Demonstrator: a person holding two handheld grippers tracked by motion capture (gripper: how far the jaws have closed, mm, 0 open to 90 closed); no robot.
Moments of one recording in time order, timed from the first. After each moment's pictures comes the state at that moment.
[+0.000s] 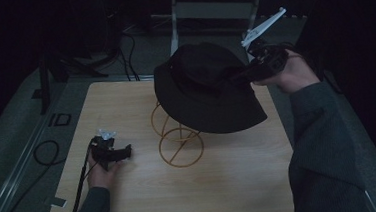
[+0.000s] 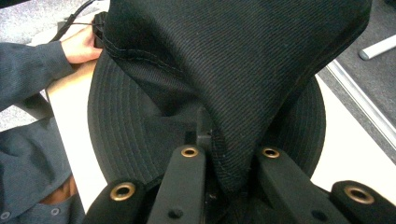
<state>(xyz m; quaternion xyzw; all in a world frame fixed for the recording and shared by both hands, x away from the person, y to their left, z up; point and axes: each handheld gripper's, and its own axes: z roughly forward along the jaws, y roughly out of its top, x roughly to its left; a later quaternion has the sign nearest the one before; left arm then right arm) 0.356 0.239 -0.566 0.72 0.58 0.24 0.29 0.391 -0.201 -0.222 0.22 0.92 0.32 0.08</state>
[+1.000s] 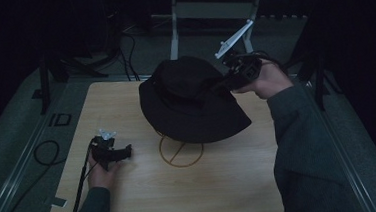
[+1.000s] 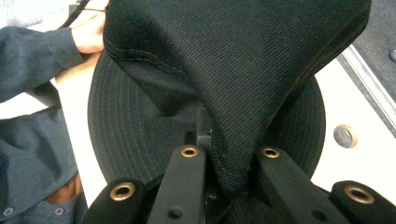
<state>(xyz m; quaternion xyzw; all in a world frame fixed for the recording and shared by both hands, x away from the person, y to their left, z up) 0.356 0.239 -0.566 0.72 0.58 0.24 0.29 0.396 -0.156 -0.247 0.19 0.94 0.29 0.06</state>
